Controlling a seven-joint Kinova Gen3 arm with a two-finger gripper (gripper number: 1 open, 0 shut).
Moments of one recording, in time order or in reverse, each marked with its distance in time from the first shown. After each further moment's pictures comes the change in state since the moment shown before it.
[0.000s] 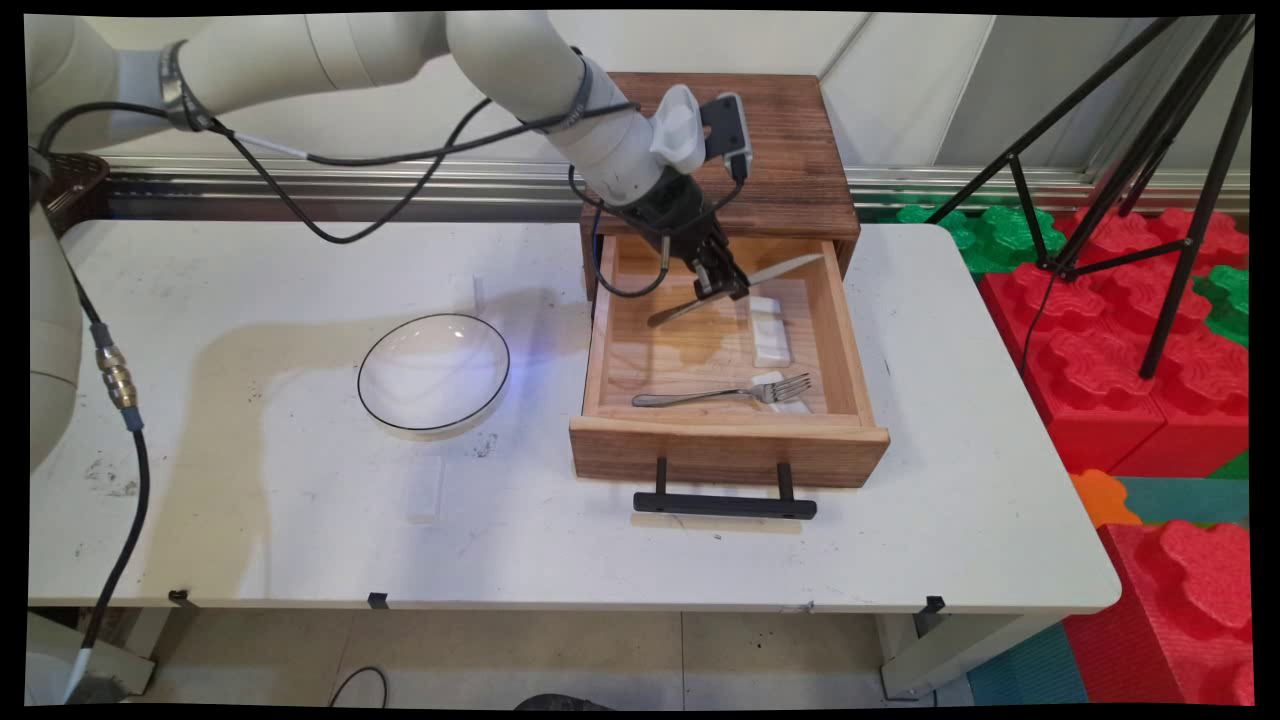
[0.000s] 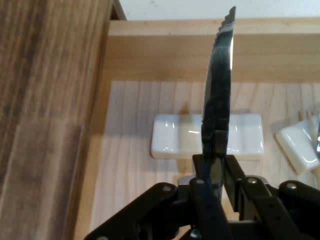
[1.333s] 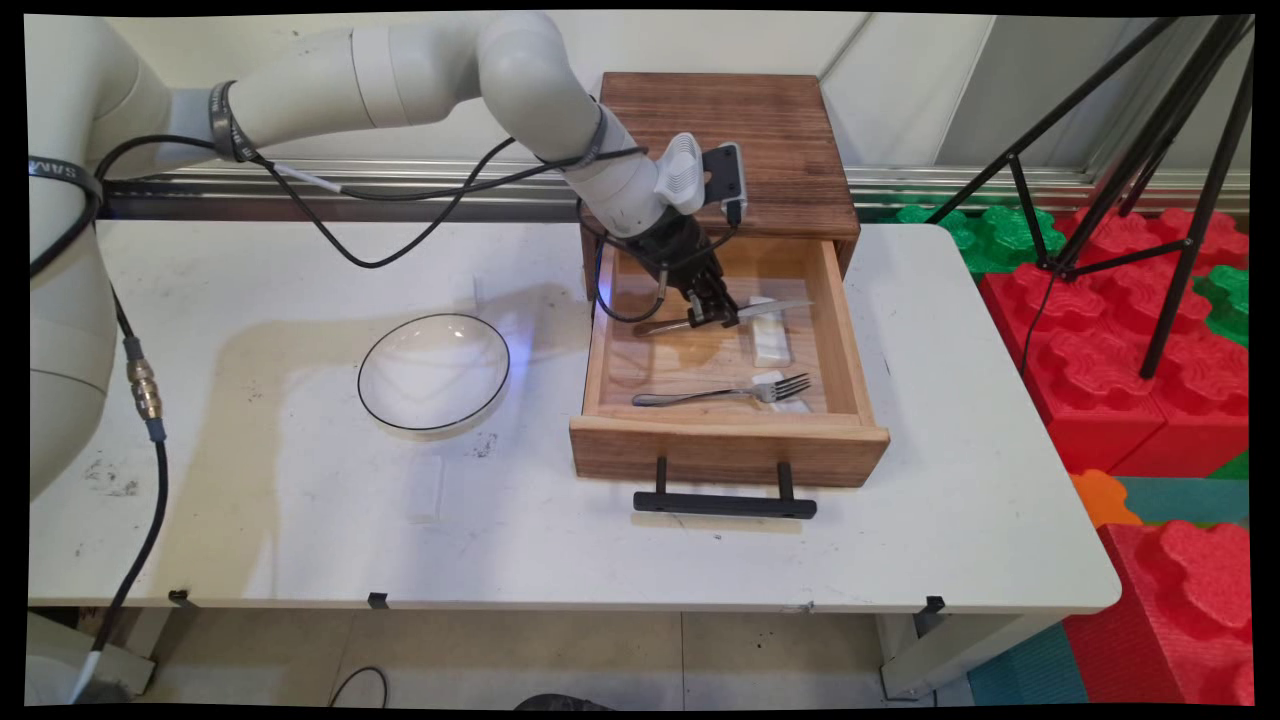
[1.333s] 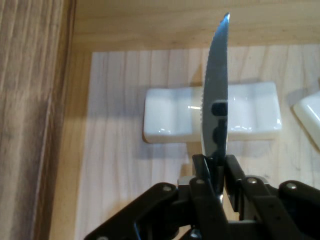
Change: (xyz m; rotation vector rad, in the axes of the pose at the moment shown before) arm -0.022 -0.009 0.044 -0.037 -0.042 0.036
